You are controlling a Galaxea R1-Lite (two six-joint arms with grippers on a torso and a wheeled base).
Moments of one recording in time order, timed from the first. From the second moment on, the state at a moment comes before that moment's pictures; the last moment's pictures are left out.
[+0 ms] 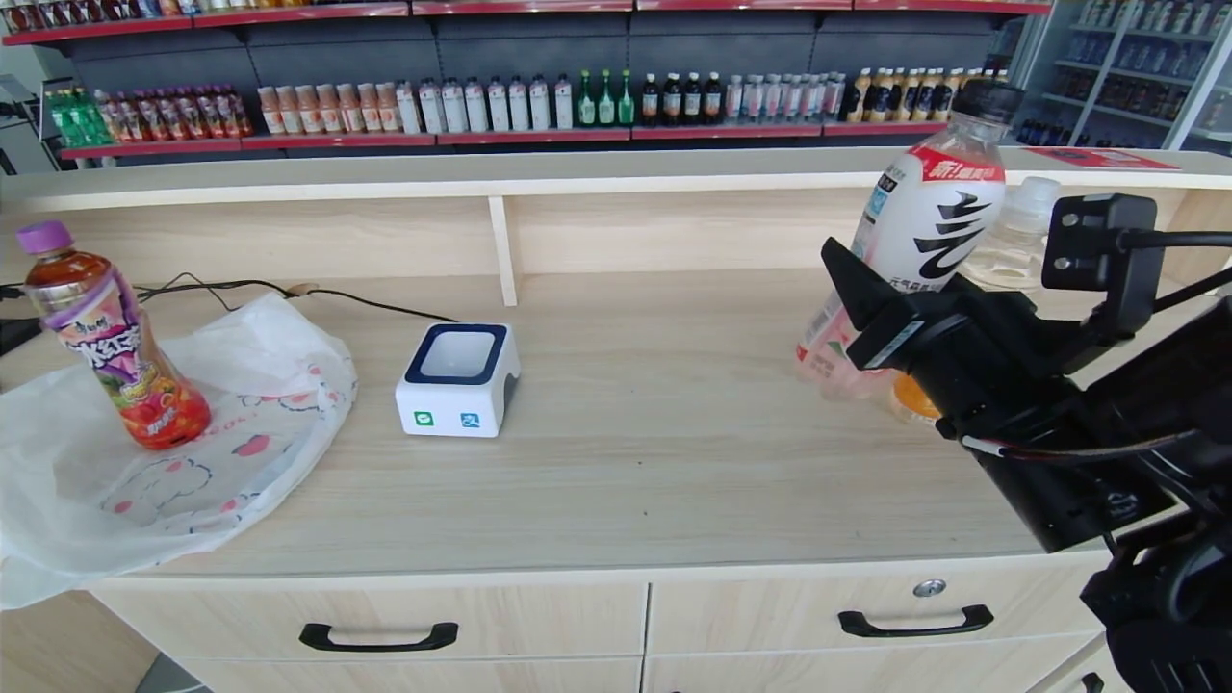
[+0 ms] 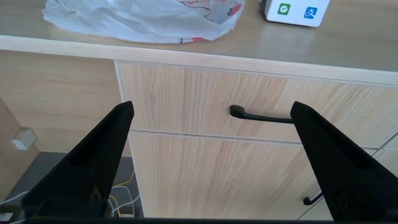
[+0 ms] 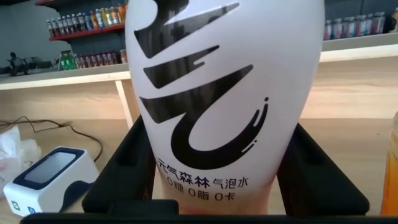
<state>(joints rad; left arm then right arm) 0.00 0.00 0.00 0.00 0.01 -0.03 0.58 1.71 -0.59 -1.57 -0.27 -0.01</state>
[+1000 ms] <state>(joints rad) 0.00 0.00 0.00 0.00 0.01 -0.03 0.60 1.69 -0.57 -1.57 -0.27 0.00</state>
